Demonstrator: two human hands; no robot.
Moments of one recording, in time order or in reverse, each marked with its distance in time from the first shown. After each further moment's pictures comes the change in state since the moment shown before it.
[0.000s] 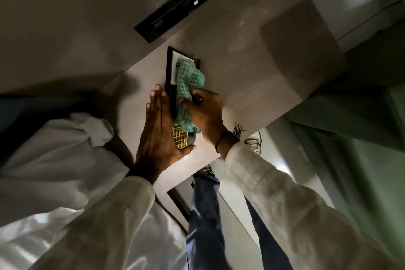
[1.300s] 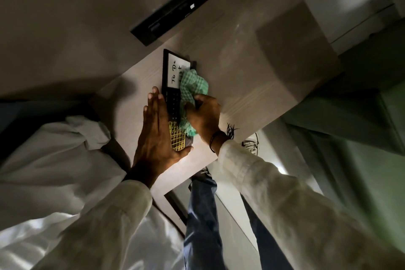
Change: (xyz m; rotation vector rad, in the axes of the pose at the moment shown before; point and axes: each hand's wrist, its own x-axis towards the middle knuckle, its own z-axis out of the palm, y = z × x) left_hand 0.009 0.010 -0.006 -0.048 -0.001 -0.039; right_hand 0.007 -0.019 -0.014 -0.185 -0.025 -0.001
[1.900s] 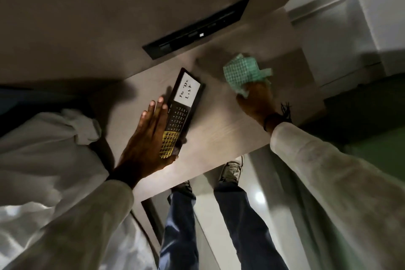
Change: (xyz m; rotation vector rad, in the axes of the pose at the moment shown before) left_hand 0.002 -0.008 -0.001 0.178 -0.023 0.118; right_hand 0.095 -0.018 -0.143 -0.788 -0.138 -0.177
